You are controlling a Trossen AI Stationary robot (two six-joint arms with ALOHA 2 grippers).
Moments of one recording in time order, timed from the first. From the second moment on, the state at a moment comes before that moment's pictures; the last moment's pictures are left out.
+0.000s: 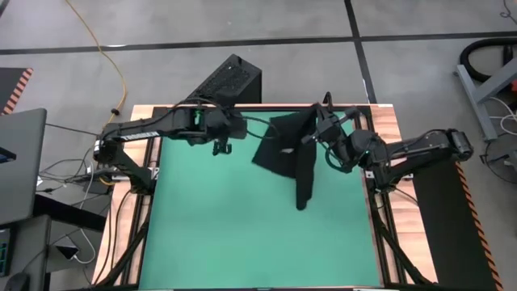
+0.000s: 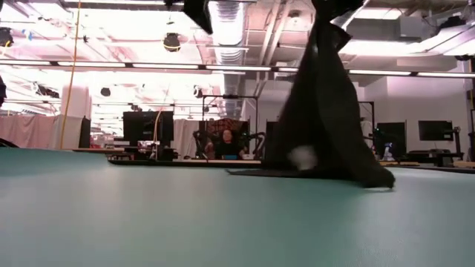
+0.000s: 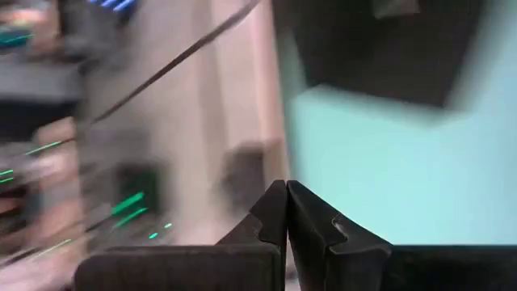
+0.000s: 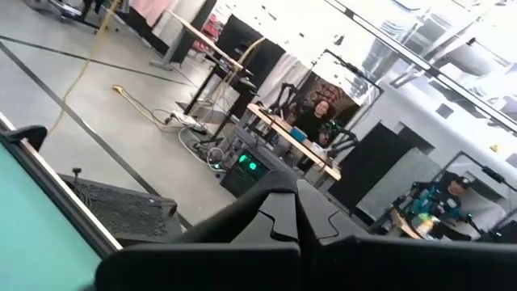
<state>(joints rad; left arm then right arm) 0.11 1.58 1.77 -1.01 -0.49 0.54 0.11 1.07 0.80 0.58 1.26 -0.87</state>
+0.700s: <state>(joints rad) 0.16 1.62 0.85 0.54 -0.05 0.32 0.23 1.12 0.80 0.58 1.32 -0.82</state>
